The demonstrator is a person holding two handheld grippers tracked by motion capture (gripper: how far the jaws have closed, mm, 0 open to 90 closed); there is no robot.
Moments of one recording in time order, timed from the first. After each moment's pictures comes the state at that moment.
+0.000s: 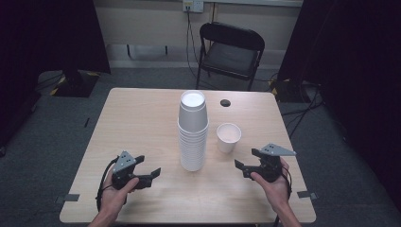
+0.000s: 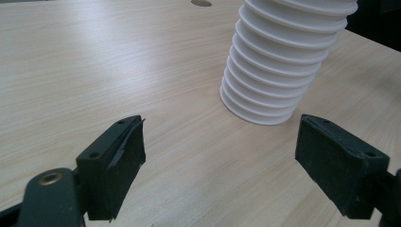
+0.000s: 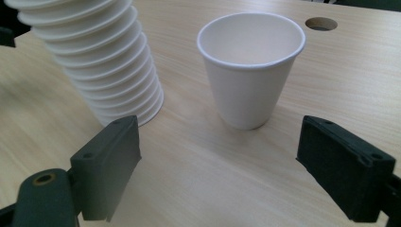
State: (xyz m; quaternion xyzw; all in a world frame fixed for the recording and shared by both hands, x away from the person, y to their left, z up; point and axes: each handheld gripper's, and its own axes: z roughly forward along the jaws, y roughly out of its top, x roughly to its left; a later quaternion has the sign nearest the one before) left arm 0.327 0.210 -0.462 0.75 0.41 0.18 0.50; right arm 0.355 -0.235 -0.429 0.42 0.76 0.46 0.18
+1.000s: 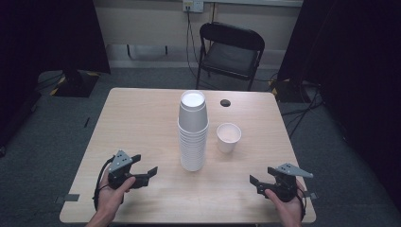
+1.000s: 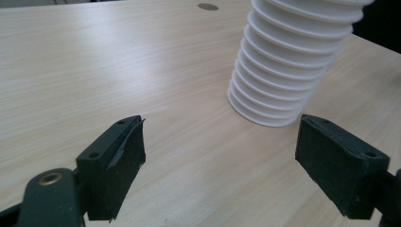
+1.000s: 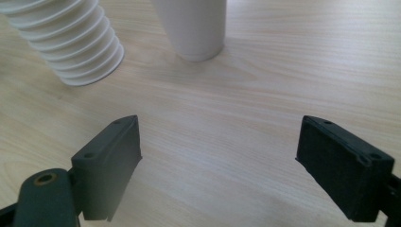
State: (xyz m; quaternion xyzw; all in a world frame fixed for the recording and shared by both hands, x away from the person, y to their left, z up) left arm 0.327 0.221 -0.457 0.74 0.41 0.19 0.50; right arm 0.312 -0.278 -0.461 0.50 0.73 0.43 0.19
